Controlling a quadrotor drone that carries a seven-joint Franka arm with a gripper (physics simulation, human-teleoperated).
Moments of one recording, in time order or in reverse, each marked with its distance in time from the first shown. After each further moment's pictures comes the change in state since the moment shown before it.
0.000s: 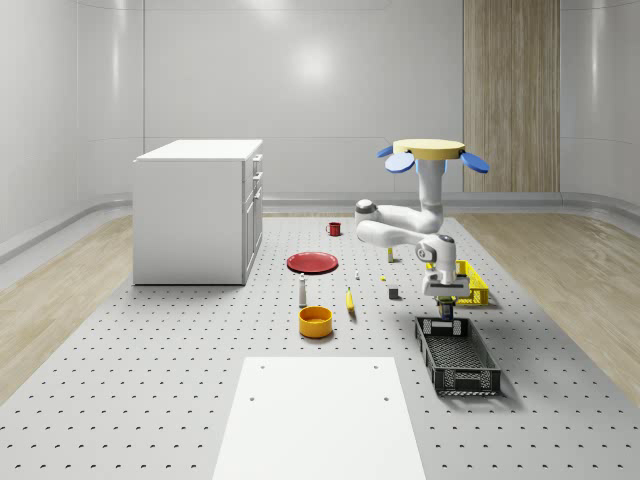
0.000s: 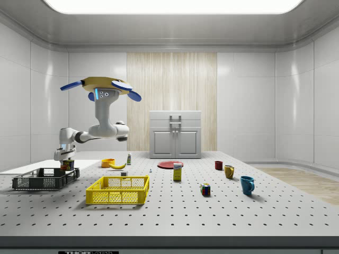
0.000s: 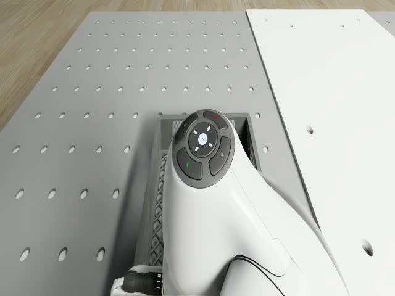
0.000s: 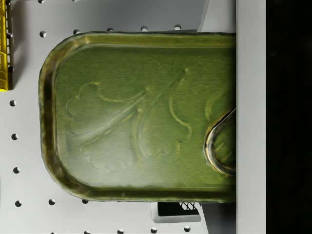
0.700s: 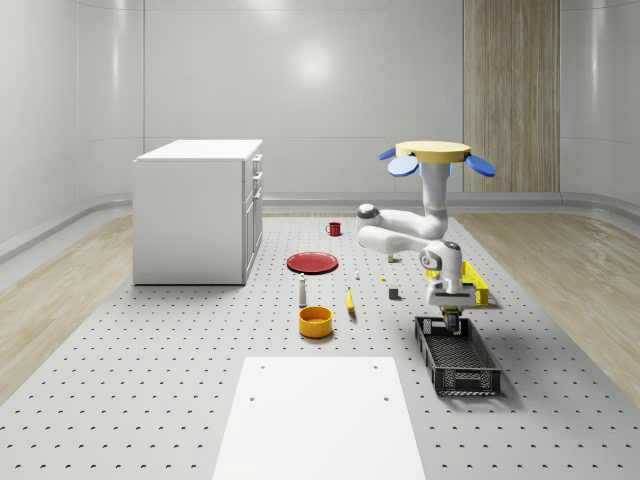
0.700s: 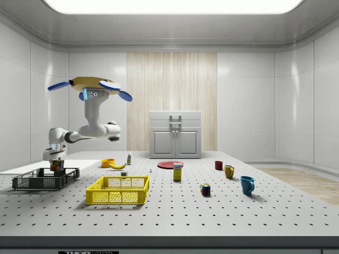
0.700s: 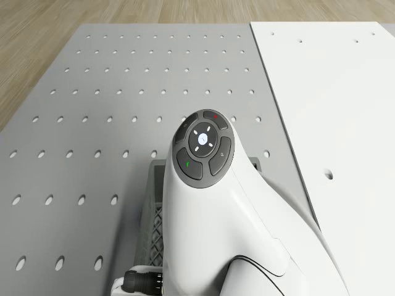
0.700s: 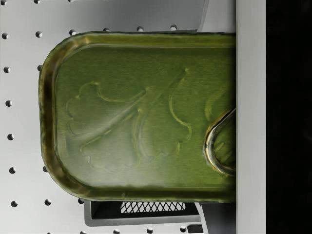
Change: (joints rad) arm 0.000 -0.002 0.000 0.000 0.001 0.002 0.001
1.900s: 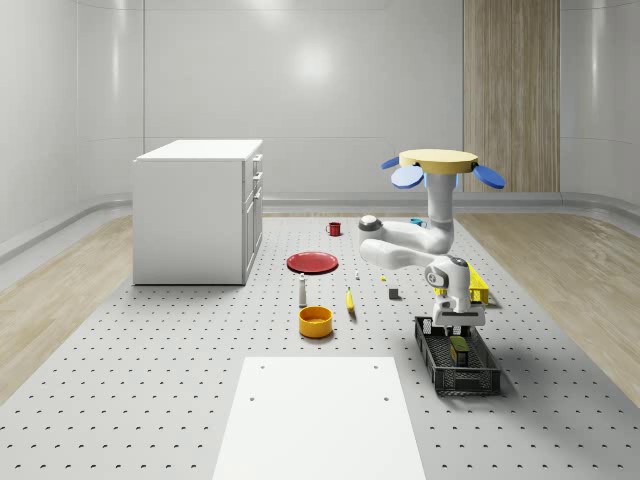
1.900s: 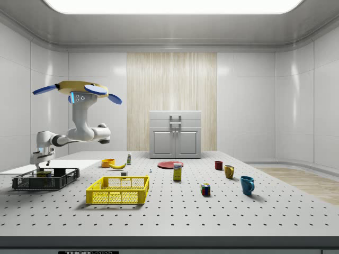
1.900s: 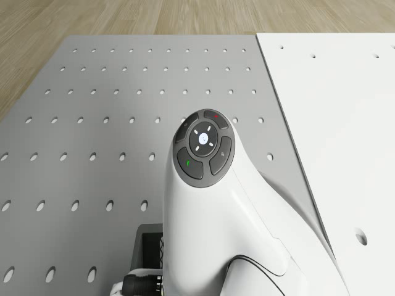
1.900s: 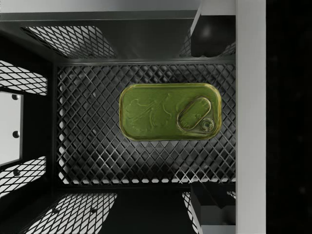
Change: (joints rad) arm 0.000 -0.001 0.000 0.000 0.004 0.004 -0.036
